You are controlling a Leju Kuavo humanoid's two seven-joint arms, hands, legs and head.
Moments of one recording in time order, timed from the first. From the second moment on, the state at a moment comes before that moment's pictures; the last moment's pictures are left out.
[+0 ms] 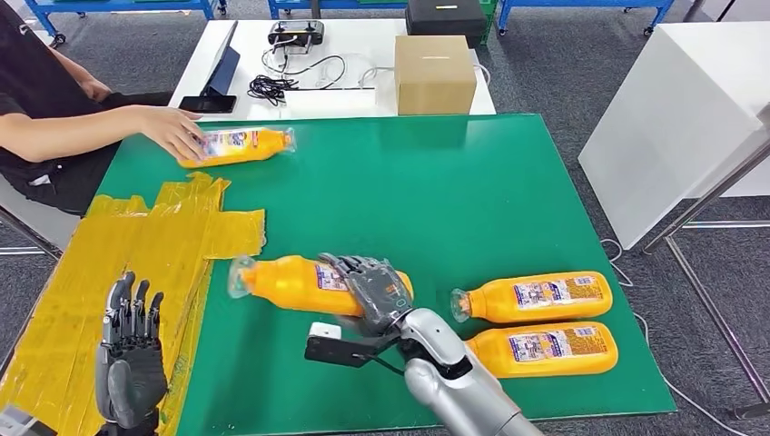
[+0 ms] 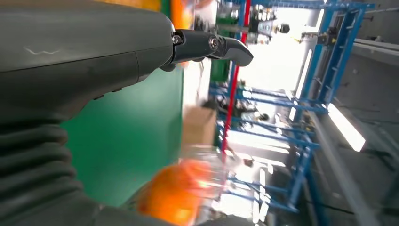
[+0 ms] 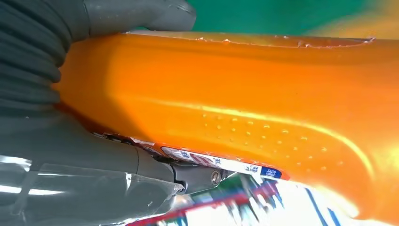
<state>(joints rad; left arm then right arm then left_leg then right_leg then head) 0.26 -0.30 0.28 -1.72 0.07 -0.45 -0.57 -0.31 0.13 0.64 -1.17 0.83 -0.18 -0.16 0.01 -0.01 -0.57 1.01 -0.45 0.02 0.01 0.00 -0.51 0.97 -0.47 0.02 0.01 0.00</state>
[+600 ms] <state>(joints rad) 0.29 -0.35 0.11 -1.79 0.07 -0.36 -0.59 -0.23 0.27 0.75 -1.39 0.83 -0.21 -0.19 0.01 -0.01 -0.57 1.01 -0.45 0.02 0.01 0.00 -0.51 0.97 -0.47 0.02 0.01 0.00</state>
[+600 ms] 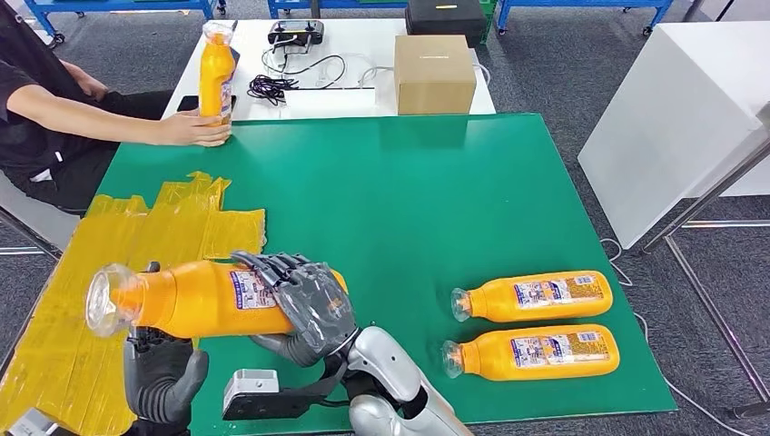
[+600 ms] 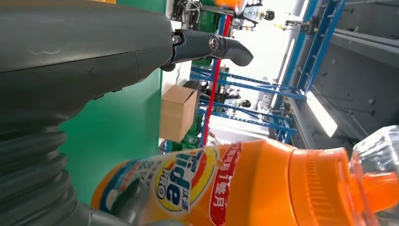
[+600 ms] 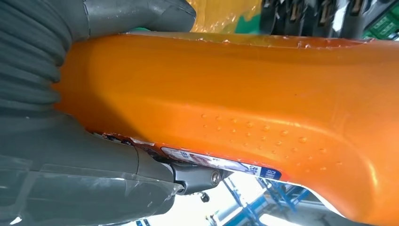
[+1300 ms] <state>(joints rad) 0.29 -0.35 0.03 -1.80 0.16 -0.38 -0.57 -0.37 0.32 0.95 -1.14 0.76 -0.31 -0.08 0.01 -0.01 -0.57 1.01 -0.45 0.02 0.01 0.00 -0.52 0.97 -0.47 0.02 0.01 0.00</state>
